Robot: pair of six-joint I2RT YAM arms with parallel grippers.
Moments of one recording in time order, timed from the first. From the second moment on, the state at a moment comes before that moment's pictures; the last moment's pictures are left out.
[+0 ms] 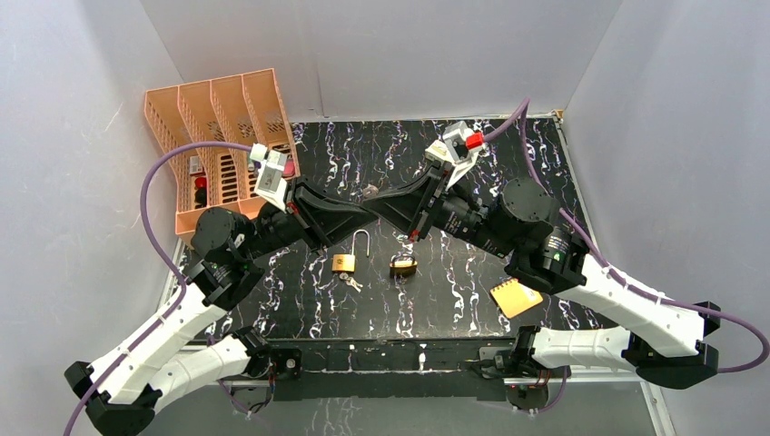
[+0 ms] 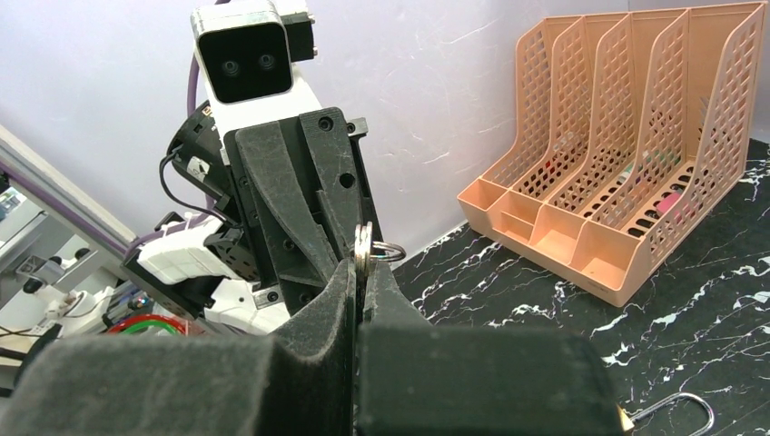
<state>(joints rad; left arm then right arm) -0.78 0.82 0.96 0.32 0.52 -0.63 1.18 1.04 1.35 -0.12 0.00 0.48</state>
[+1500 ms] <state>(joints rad) -0.78 0.73 1.00 -0.01 0.51 -0.48 1.18 1.34 1.90 -0.76 -0.07 0.31</state>
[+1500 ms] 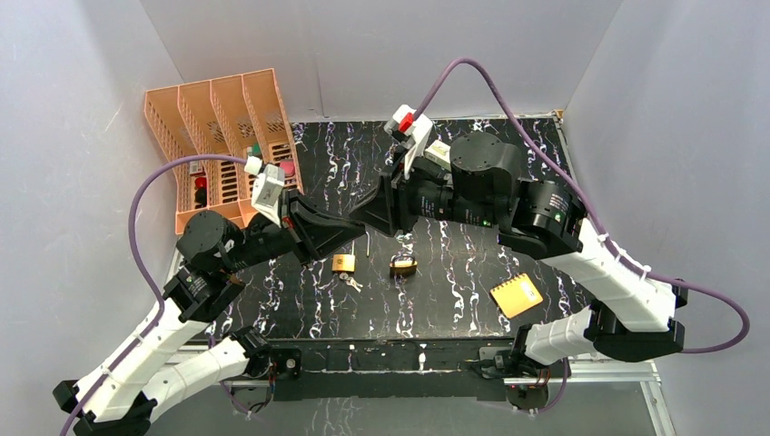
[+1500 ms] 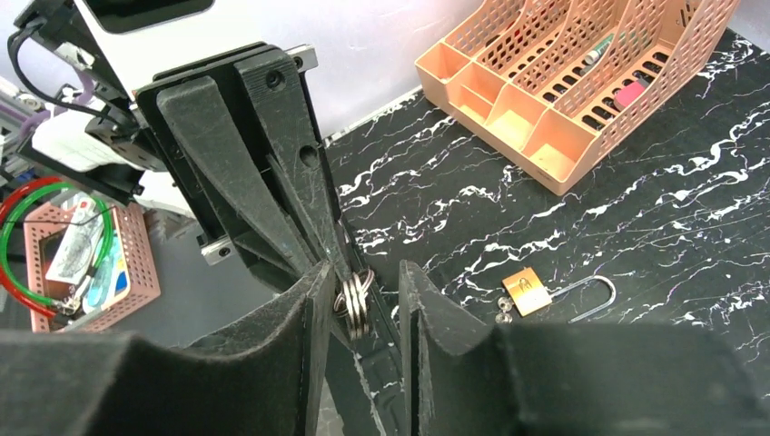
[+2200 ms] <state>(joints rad) -0.78 0.71 0.97 0.03 0.49 -0.50 1.19 1.10 1.52 -0.39 -0.05 0.39</state>
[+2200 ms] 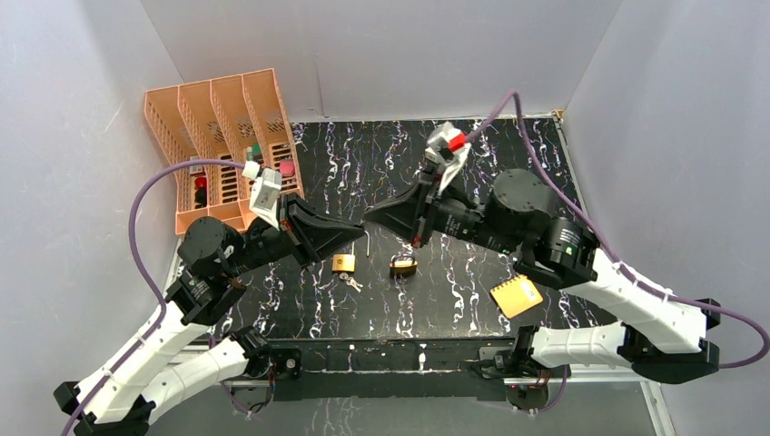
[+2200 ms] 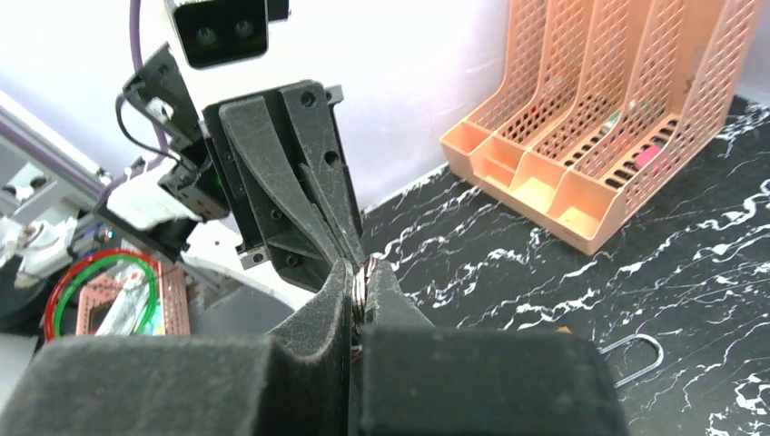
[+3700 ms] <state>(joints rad) -0.78 0.84 1.04 0.31 0.58 -0.28 1.18 1.01 1.38 -0.10 0.00 0.48</state>
